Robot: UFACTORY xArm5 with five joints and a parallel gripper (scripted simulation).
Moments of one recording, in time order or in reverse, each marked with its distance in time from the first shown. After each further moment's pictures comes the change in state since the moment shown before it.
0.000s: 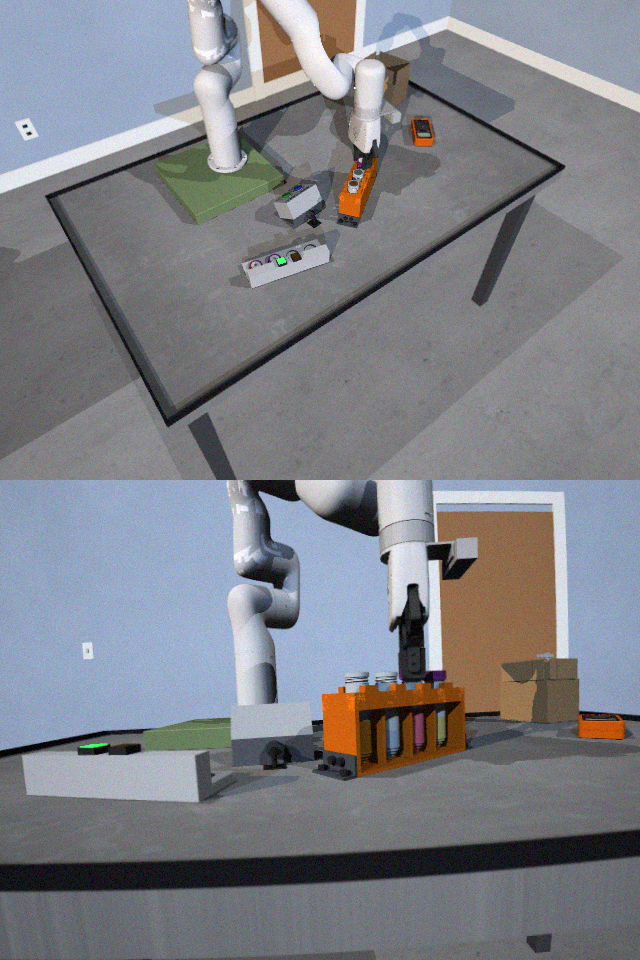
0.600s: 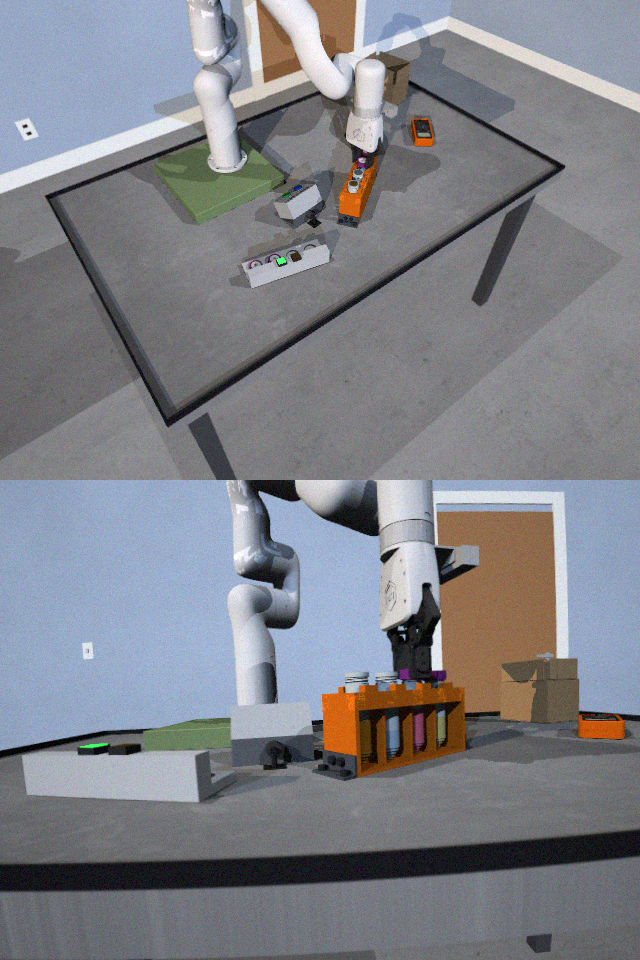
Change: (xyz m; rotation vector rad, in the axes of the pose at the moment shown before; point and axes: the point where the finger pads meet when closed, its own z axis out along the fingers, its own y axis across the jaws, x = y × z) arm 0.000 0.000 -0.001 -0.001 0.000 -0.361
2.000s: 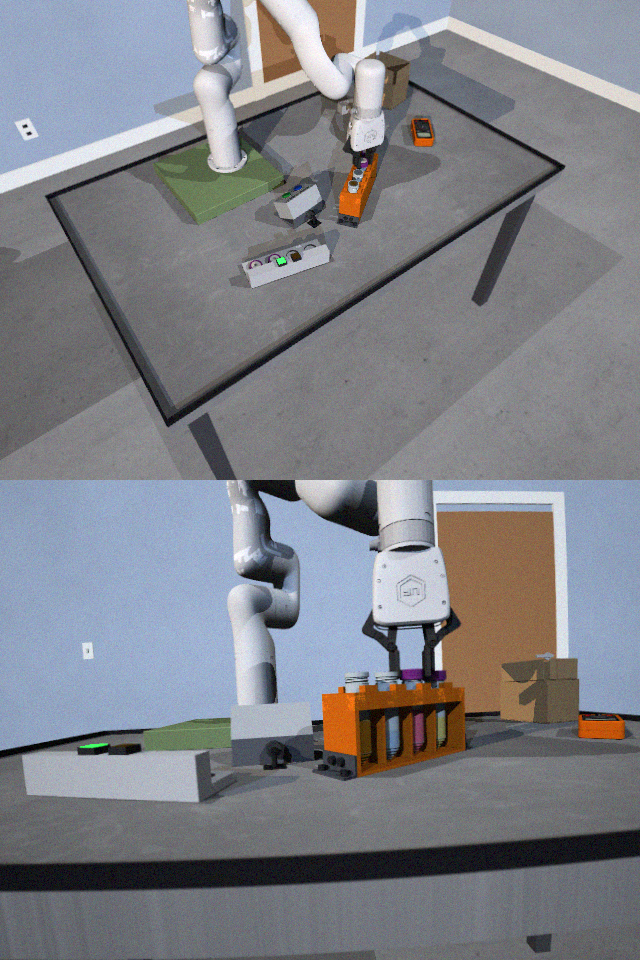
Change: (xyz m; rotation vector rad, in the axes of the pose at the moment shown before) arm 0.000 0.000 0.000 0.000 0.000 -1.208
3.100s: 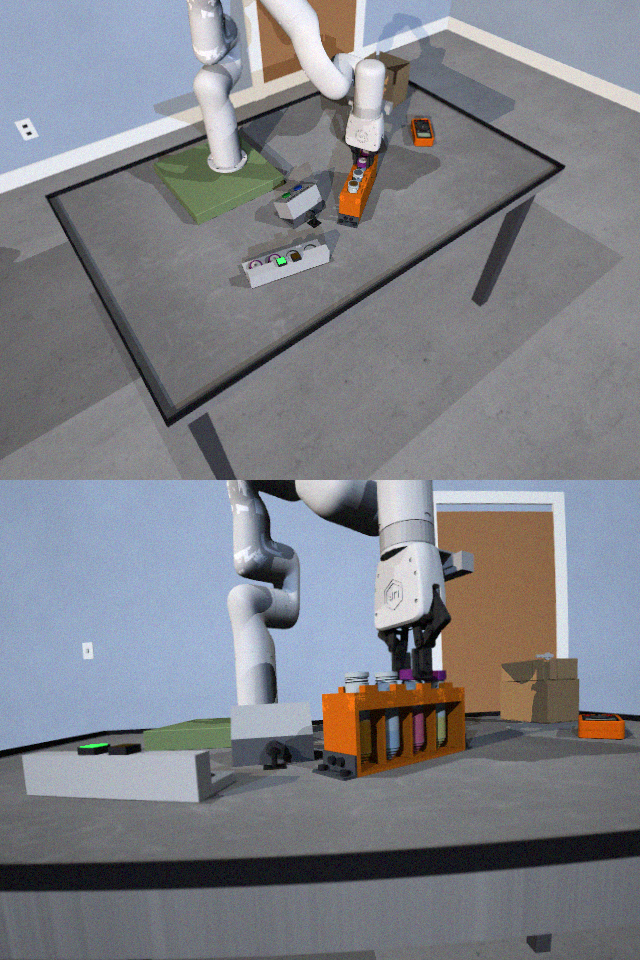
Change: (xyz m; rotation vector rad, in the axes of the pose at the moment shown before) arm 0.000 0.000 0.001 0.000 0.000 0.933
